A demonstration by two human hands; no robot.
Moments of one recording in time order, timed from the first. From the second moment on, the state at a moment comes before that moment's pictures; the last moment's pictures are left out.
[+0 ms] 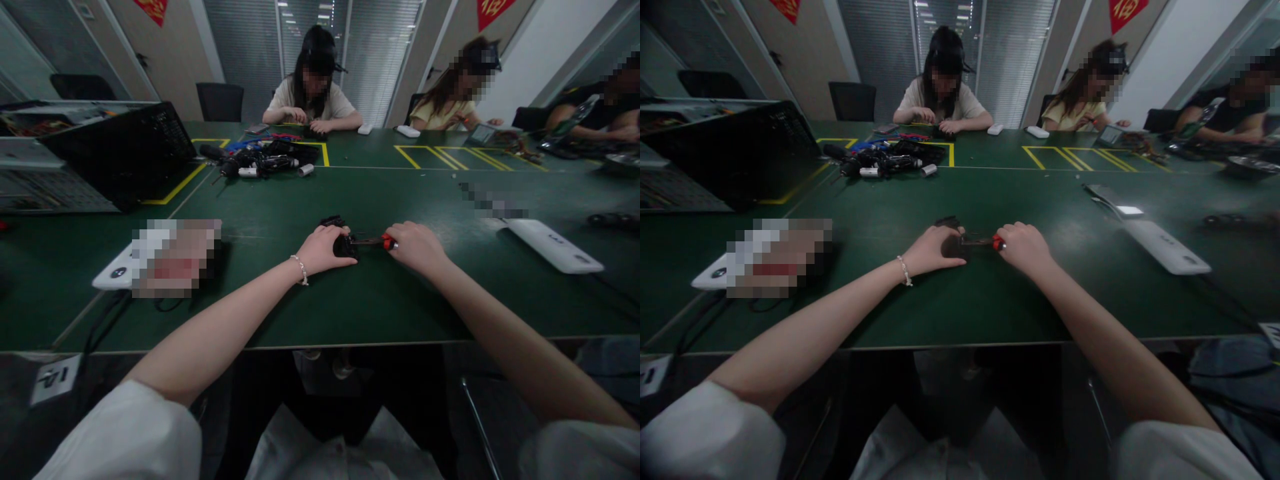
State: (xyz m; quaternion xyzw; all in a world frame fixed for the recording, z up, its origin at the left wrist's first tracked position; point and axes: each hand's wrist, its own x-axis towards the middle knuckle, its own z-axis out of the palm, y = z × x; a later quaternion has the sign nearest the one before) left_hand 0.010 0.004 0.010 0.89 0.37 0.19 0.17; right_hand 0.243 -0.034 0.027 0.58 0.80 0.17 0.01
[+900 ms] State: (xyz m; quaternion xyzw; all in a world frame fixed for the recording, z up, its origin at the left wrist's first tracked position) left_hand 0.010 0.004 0.010 0.89 0.36 0.20 0.16; right_hand 0.244 -0.034 0.025 0.58 0.80 0.18 0.01
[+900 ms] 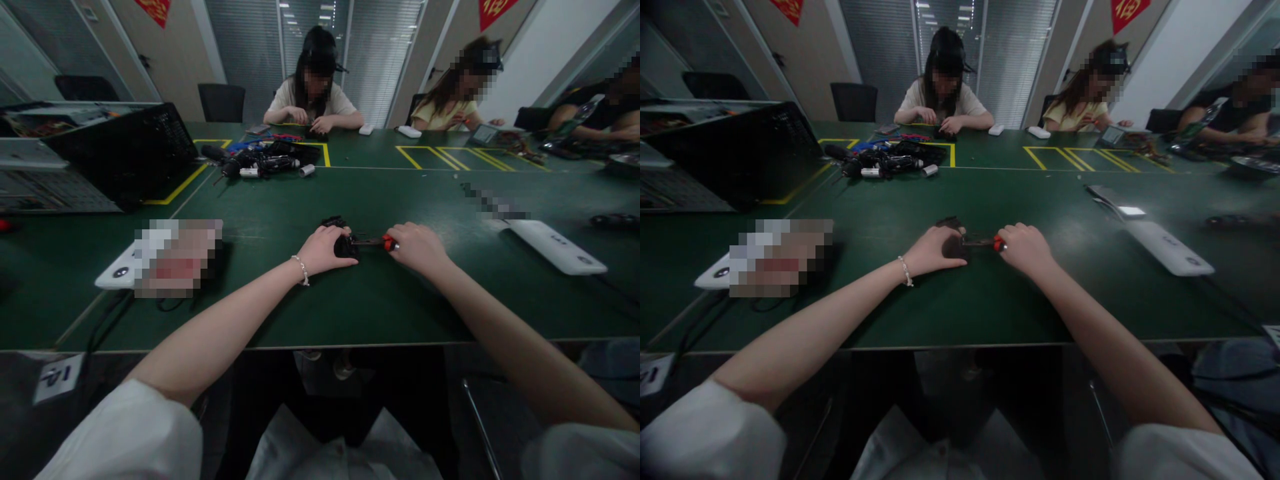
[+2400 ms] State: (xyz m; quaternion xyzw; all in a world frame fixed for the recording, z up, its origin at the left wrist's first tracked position) left_hand 0.010 0.002 0.013 0.89 0.37 0.19 0.18; right_hand 0.241 -0.037 0.031 0.57 0.80 0.20 0.03
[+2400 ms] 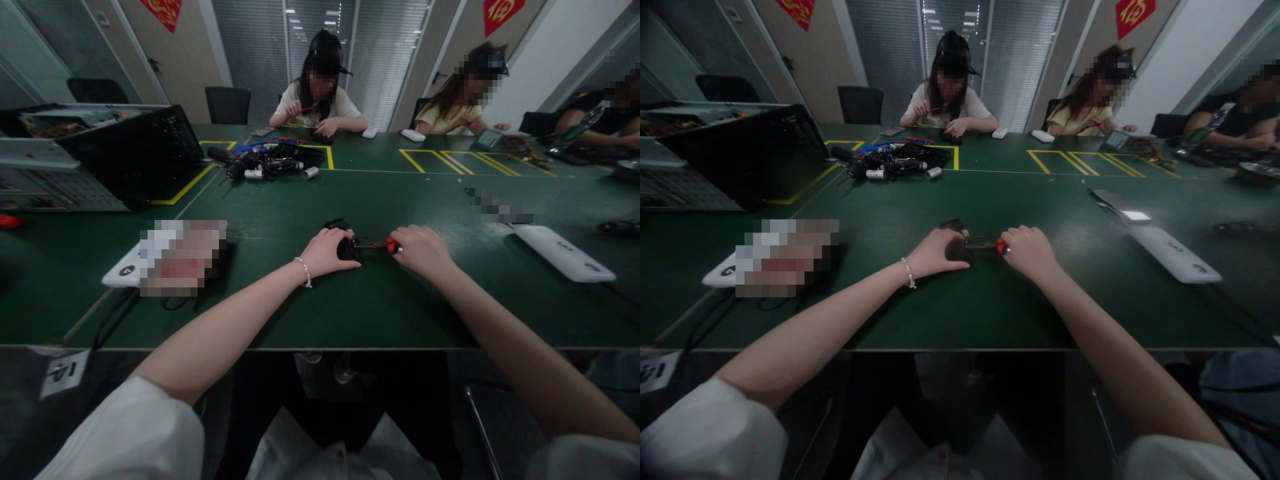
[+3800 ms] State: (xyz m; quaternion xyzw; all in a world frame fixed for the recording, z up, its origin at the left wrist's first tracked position) left_hand 0.010 0.002 0.012 0.89 0.37 0.20 0.17; right_hand 0.241 -0.037 0.031 0.58 0.79 0.18 0.03
